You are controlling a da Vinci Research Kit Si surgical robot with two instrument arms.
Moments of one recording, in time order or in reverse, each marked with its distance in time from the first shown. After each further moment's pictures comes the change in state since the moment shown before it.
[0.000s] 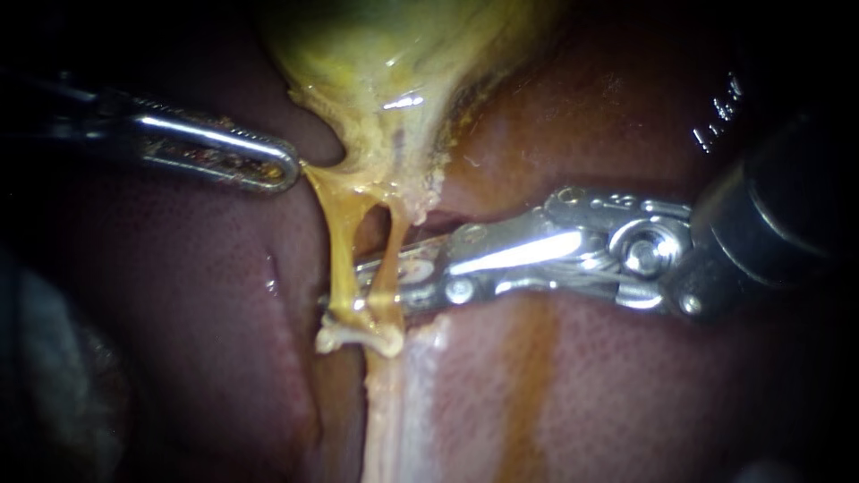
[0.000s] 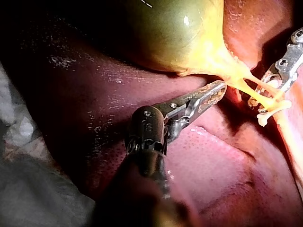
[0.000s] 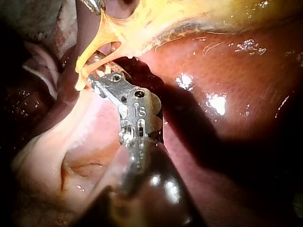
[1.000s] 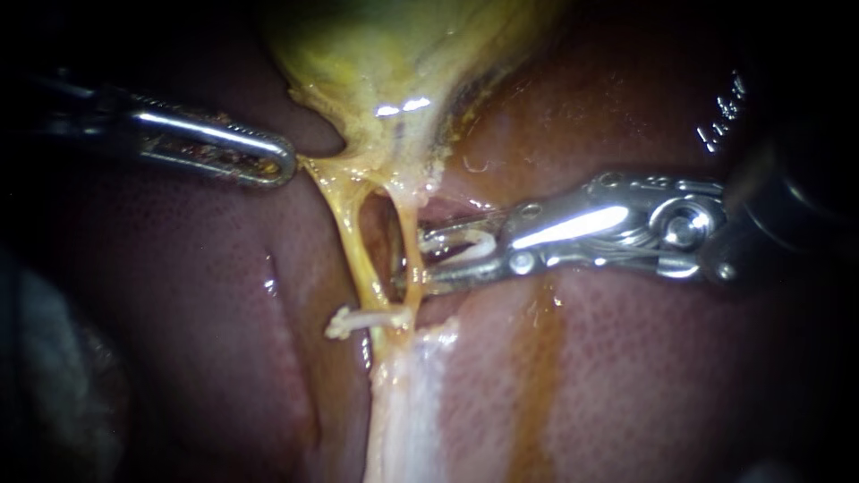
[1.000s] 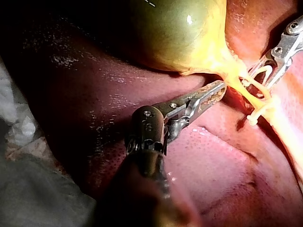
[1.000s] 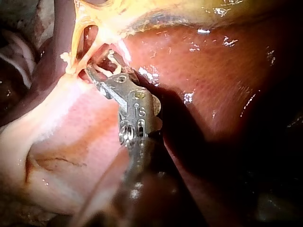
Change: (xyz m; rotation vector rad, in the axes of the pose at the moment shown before) right arm -0.004 0.005 -0.005 -0.149 -0.094 -0.025; left arm 0.000 0.000 0.000 -0.001 -0.001 0.001
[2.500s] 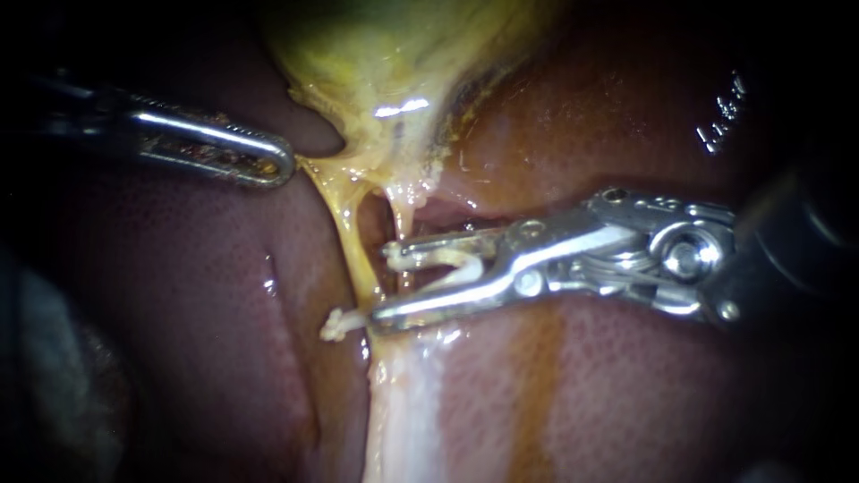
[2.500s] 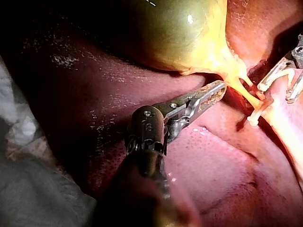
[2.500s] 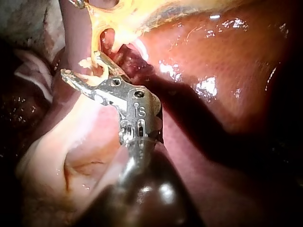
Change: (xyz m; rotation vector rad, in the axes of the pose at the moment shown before) right arm 0.003 -0.005 0.002 0.151 0.122 0.191; left arm 0.000 0.000 0.000 -0.001 0.000 0.001
